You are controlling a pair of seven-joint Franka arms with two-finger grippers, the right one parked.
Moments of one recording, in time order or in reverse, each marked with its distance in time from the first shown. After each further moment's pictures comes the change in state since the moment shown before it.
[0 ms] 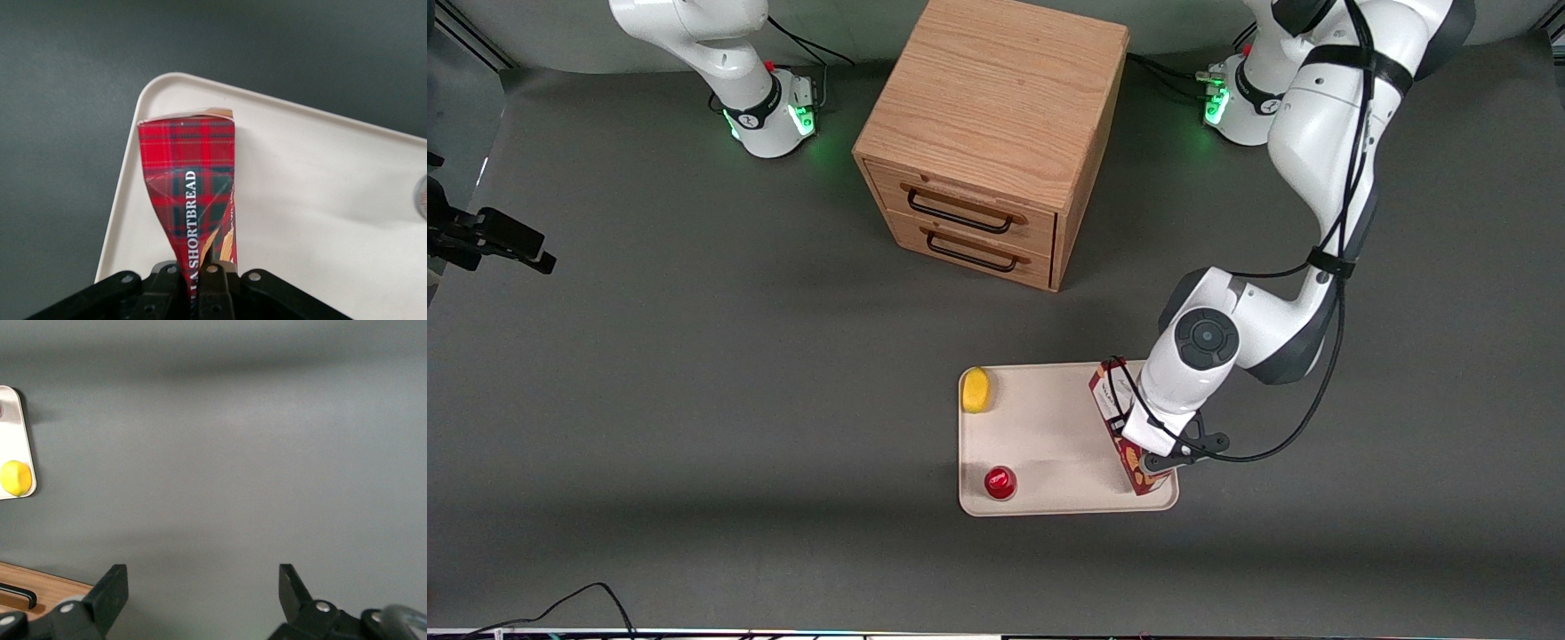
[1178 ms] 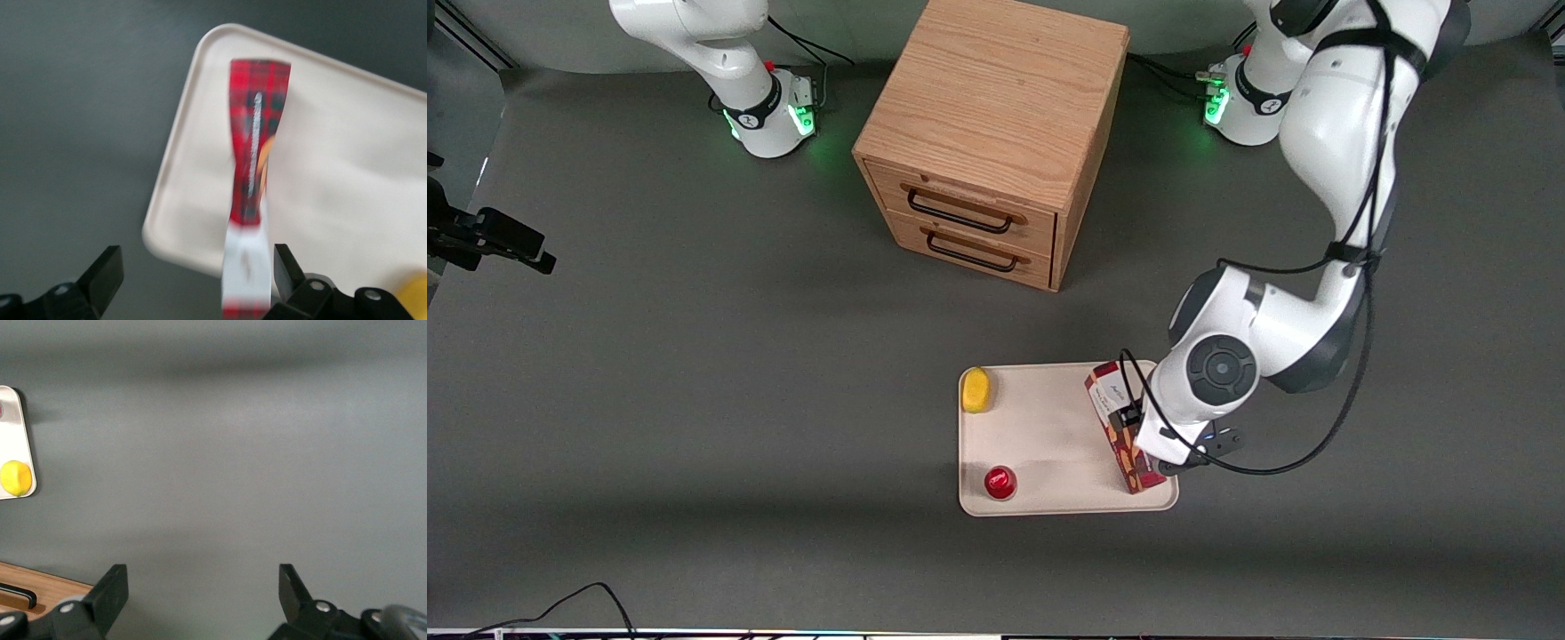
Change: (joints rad) arm 0.006 -0.021 -0.039 0.291 -0.104 -0.584 -0.009
